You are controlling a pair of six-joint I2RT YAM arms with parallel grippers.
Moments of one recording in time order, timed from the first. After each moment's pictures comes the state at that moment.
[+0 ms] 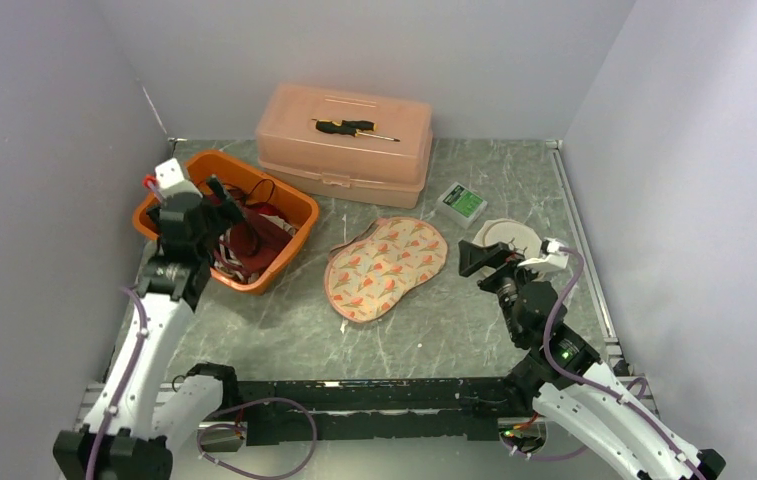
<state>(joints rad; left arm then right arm) -0.11 0.85 0.81 -0.22 -0.36 -0.37 0.70 0.39 0.43 -0.11 0.59 0.66</state>
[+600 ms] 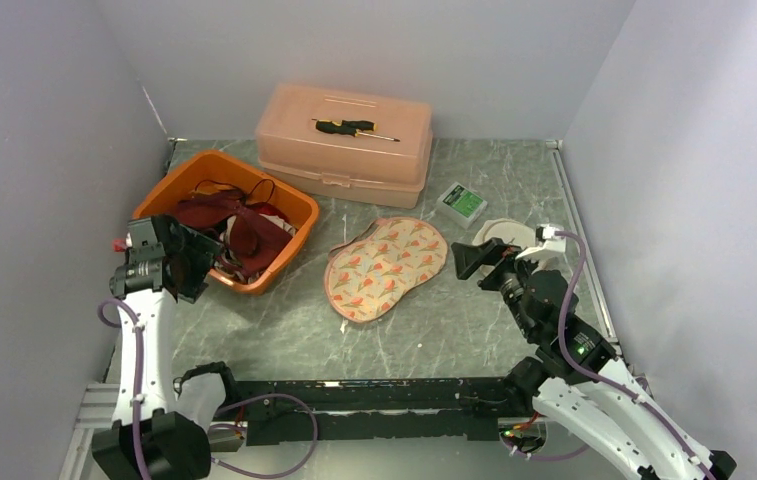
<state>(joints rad) 0.28 0.91 0.88 -0.84 0.05 -0.88 0.70 0.44 0.60 -0.29 0.44 0.60</state>
